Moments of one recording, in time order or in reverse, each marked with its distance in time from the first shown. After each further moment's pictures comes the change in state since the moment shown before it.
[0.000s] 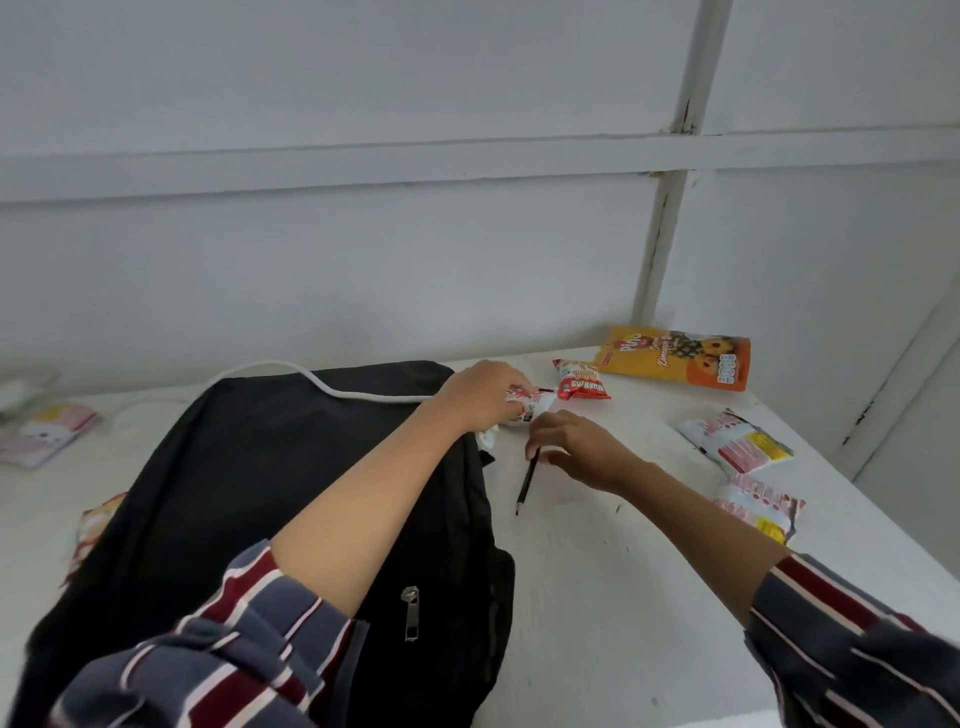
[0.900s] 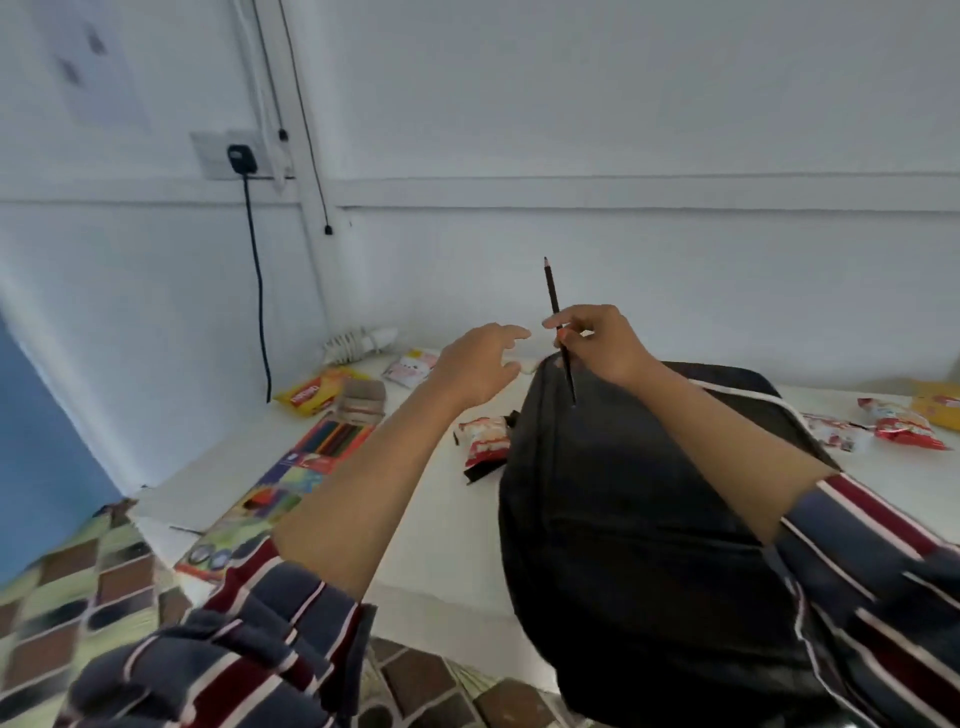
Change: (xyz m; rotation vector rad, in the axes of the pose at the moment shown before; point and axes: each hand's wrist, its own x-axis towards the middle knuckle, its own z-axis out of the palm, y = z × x) left_hand -0.285 -0.196 -0.122 0.048 0.453 -0.342; right_hand 0.178 -0.328 -0.020 0.678 0.263 -0.001
